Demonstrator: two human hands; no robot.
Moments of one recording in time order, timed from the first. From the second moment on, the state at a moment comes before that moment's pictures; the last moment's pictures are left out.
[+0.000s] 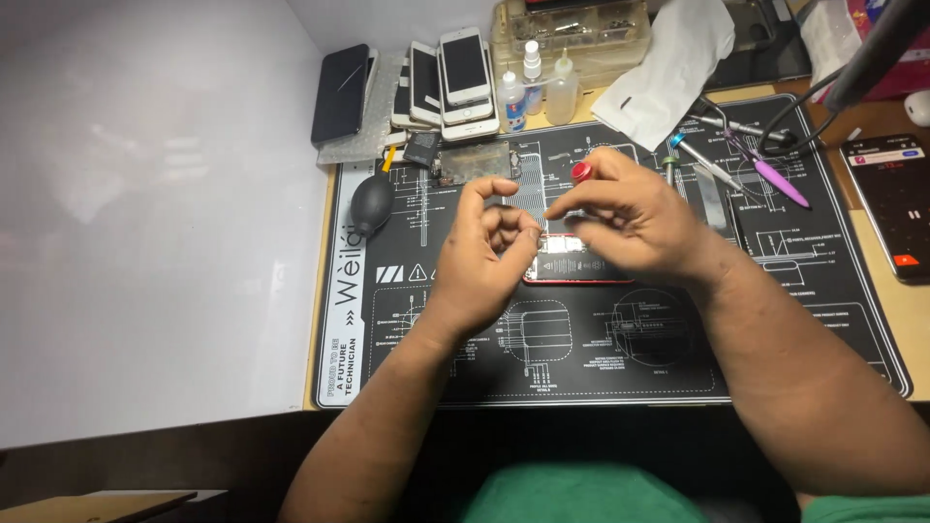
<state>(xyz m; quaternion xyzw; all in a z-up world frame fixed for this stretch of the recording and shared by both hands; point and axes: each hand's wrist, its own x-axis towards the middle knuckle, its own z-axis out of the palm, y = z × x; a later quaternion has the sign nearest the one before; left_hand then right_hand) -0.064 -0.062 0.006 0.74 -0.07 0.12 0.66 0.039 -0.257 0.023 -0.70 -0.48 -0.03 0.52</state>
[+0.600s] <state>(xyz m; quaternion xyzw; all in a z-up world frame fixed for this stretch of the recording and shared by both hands) -0.080 -0.079 -0.015 0.31 0.09 -0.04 0.95 0.028 -0.252 0.025 -0.65 -0.48 0.09 0.58</state>
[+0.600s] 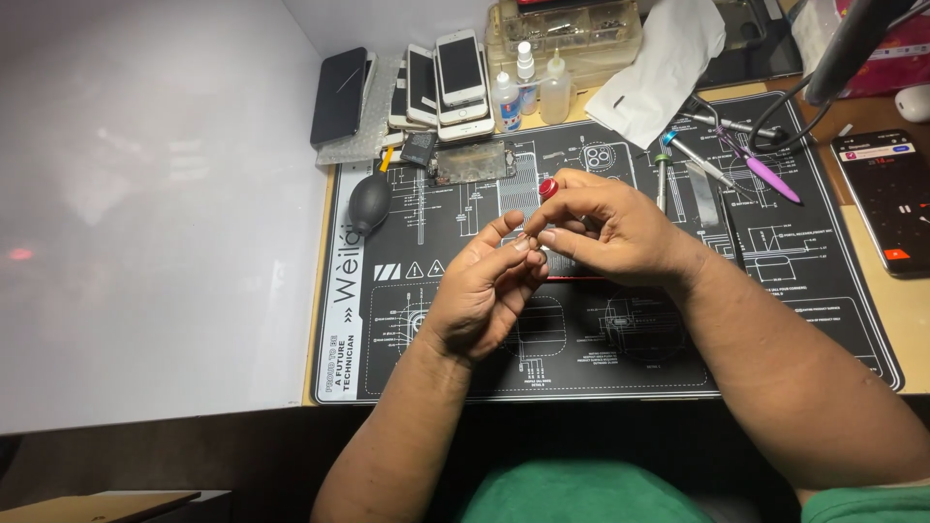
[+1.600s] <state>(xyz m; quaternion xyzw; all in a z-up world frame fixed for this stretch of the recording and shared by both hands) -0.115 -0.065 -0.032 0.96 0.01 0.23 0.15 0.019 -0.214 -0.023 -0.89 -0.32 0.12 0.30</state>
